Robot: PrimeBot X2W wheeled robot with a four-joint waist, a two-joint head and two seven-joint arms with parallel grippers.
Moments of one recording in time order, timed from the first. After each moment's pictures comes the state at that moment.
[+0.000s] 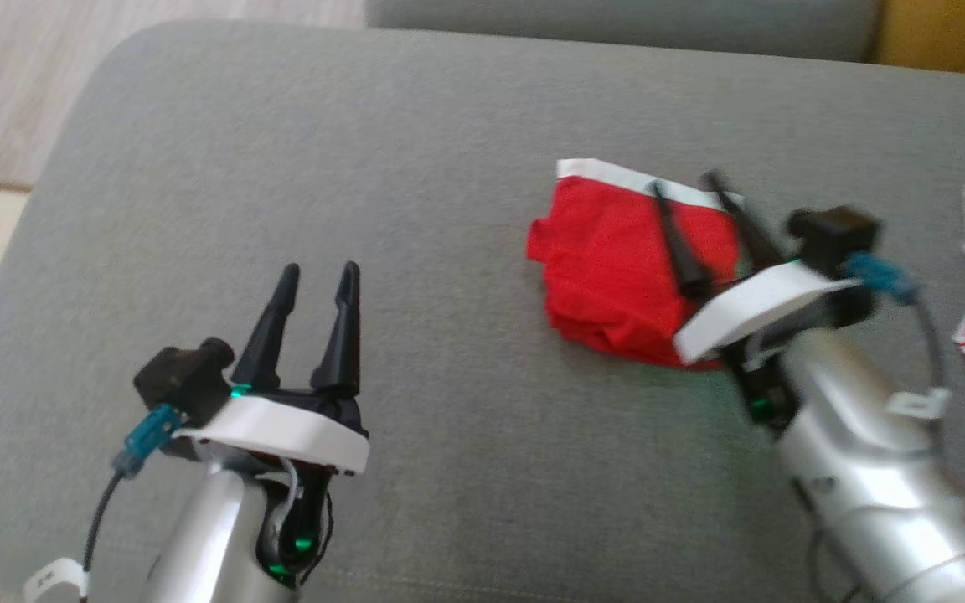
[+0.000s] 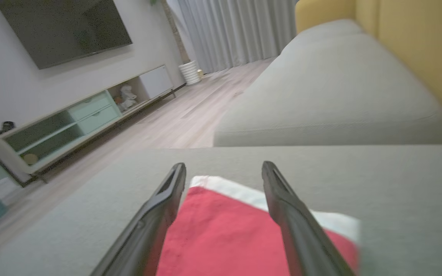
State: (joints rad) left arm -0.19 0.04 -0.29 0.21 -0.44 -0.04 -0.25; right arm -0.60 -0.14 0.49 0.72 0.59 0.12 -0.24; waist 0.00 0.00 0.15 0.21
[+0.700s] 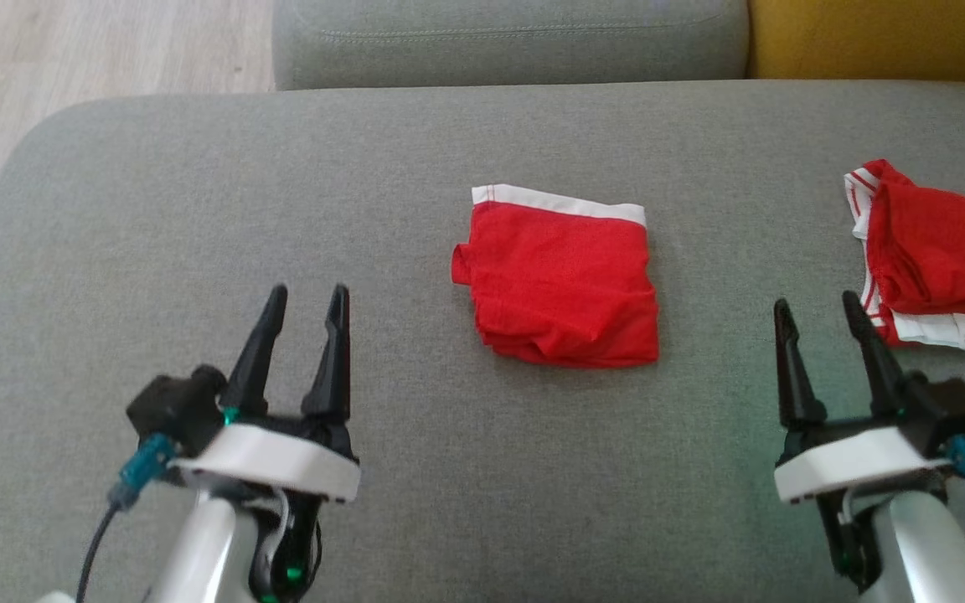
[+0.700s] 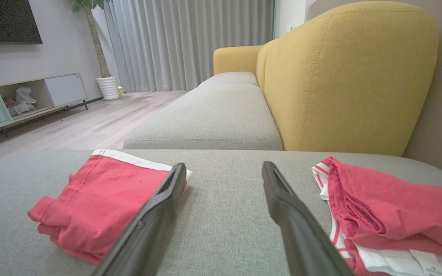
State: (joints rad) left arm -0.13 0.04 -0.25 0.16 -0.38 -0.05 -0.25; right arm -0.12 -0.11 0.04 0.29 0.13 0.12 -0.25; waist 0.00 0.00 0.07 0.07
